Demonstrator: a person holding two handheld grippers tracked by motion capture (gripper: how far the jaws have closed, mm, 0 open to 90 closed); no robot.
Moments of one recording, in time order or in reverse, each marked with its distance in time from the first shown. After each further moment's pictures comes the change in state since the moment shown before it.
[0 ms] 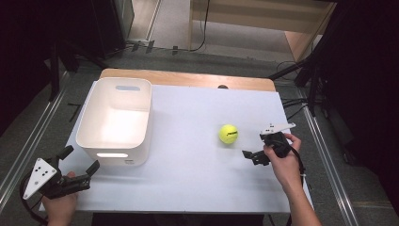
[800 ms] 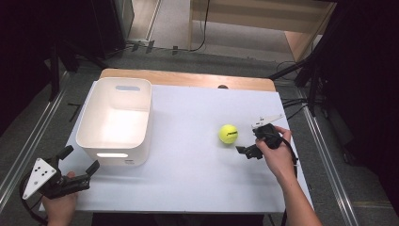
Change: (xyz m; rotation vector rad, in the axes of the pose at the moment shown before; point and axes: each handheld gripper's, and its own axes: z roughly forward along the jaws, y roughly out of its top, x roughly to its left) left arm 0.001 0.000 0.000 -0.004 -0.001 -0.003; right arm 0.001 0.027 0.015 0.060 0.024 -0.041
